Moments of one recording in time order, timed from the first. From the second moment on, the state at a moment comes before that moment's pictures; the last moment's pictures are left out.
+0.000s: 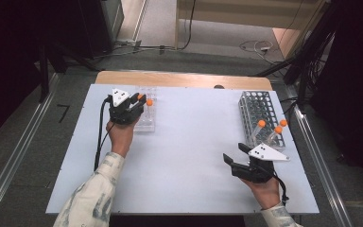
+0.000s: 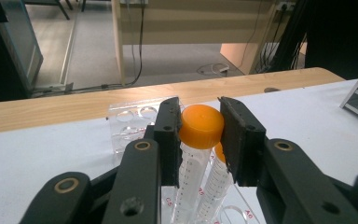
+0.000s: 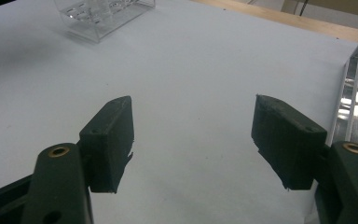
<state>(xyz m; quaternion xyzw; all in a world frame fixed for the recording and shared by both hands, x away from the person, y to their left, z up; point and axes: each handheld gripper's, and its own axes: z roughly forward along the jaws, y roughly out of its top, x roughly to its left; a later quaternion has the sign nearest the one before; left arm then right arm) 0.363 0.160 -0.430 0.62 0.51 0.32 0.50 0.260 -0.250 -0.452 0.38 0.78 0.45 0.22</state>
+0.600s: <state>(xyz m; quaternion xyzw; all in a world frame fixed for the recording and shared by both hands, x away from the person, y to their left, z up) 0.356 0.162 -0.424 0.61 0.51 0.32 0.51 0.261 -0.250 -0.453 0.38 0.78 0.44 0.22</state>
